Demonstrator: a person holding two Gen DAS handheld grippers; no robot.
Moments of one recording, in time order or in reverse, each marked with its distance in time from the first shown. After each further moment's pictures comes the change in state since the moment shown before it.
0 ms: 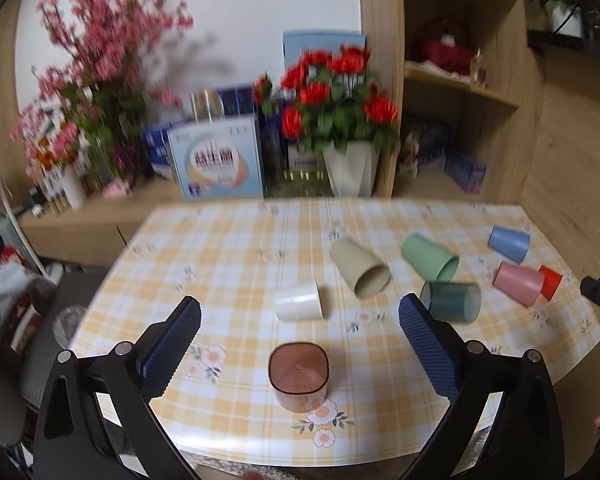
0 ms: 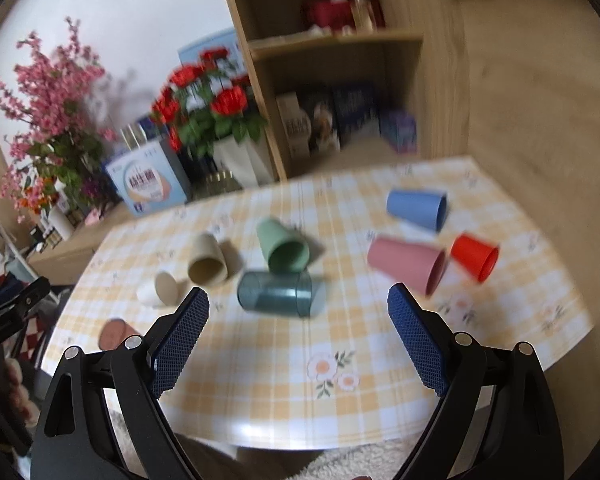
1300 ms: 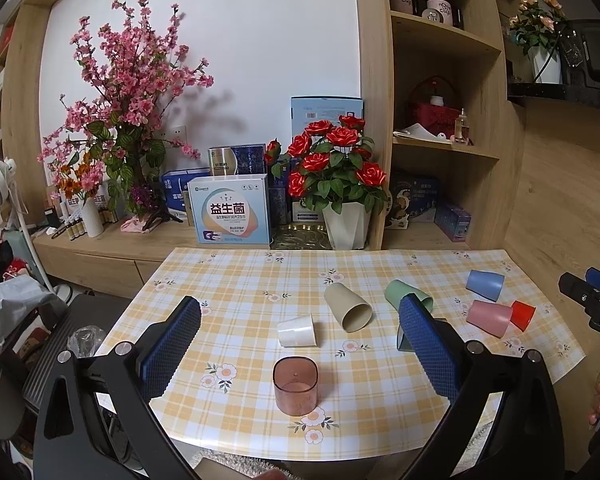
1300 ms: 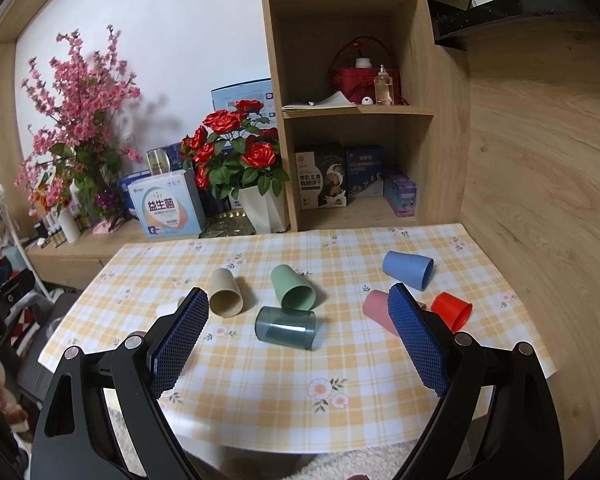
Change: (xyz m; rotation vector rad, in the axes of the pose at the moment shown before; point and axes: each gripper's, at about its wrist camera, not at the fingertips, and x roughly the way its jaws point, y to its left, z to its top) left arm -0.098 0.002 0.001 -0.038 -0.162 -0.007; right arm -0.080 0.034 0.014 -0.116 -0.139 -0.019
